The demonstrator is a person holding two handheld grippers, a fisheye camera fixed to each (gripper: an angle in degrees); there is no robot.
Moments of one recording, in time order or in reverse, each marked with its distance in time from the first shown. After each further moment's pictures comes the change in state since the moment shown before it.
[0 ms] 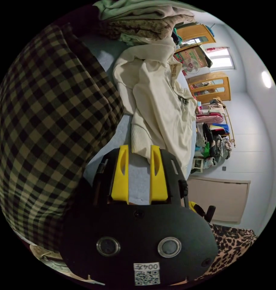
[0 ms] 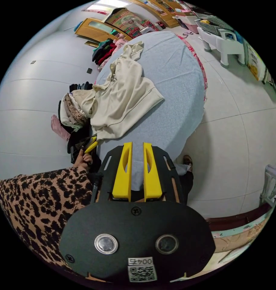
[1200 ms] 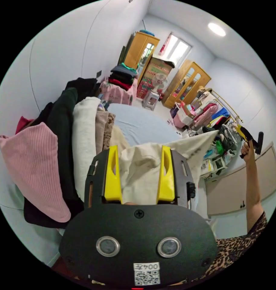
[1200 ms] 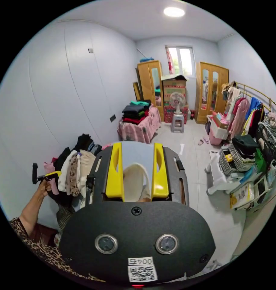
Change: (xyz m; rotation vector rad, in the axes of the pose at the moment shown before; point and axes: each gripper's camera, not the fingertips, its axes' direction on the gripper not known) left arm 0.330 -0.150 -0.326 0.341 -0.275 0.495; right arm -0.372 -0.175 -0.296 0.547 0.285 -0.651
